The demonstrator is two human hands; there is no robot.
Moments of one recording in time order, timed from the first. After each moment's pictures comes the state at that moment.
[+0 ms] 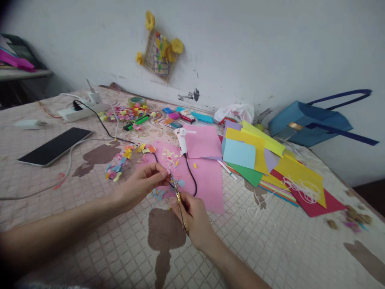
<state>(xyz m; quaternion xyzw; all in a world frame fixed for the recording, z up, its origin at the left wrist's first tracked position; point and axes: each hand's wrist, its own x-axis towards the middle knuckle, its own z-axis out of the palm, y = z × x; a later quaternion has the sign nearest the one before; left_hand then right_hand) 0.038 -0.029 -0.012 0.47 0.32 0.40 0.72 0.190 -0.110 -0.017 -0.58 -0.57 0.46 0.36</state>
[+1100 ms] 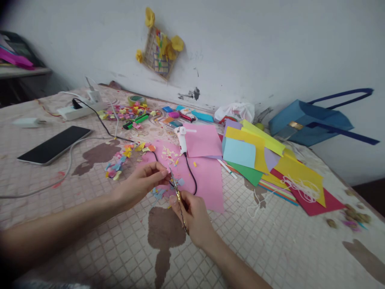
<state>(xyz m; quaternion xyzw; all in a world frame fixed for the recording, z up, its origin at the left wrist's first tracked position) 0.038 -0.028 -0.014 0.48 0.31 0.39 0.72 0.191 -0.108 -0.018 -0.59 -0.58 0.44 0.34</state>
